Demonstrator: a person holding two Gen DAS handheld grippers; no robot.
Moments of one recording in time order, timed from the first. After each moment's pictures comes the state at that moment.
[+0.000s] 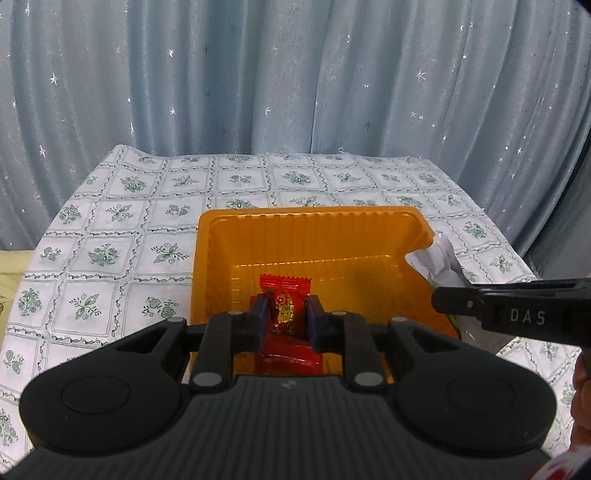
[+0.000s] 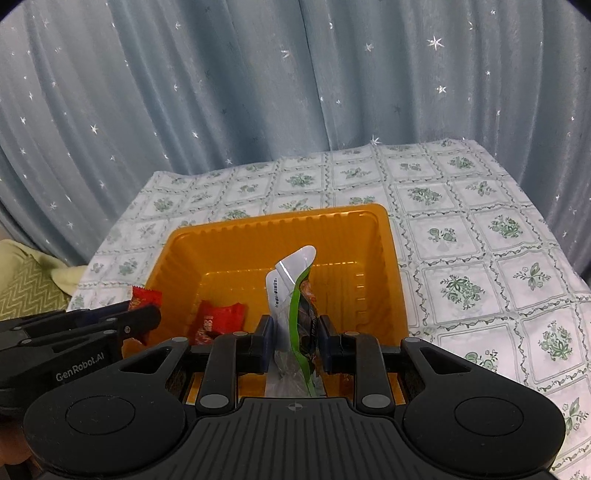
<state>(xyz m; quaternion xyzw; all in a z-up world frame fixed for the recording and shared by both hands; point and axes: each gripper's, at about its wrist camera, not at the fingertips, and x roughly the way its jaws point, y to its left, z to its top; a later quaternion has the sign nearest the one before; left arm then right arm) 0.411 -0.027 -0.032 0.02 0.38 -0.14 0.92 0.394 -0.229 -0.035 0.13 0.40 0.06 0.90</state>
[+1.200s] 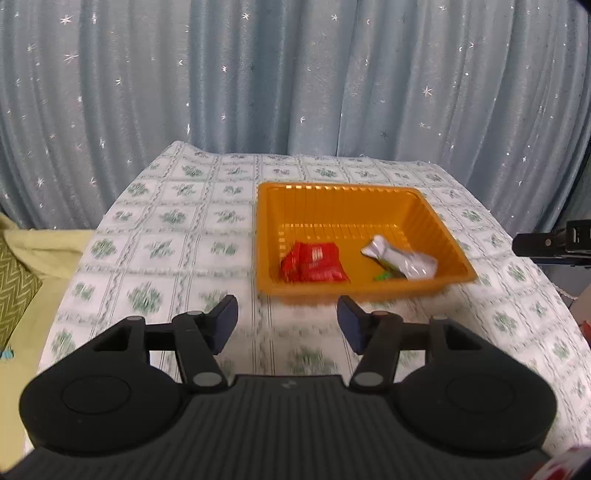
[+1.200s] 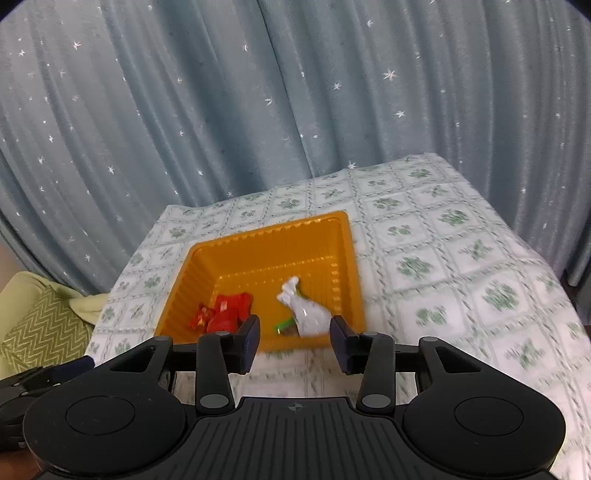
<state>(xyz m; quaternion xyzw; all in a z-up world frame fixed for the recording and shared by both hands) 0.275 0.028 -0.011 0.01 0.35 -0.10 0.93 0.272 -0.255 0.015 0.17 0.35 0.04 0.92</state>
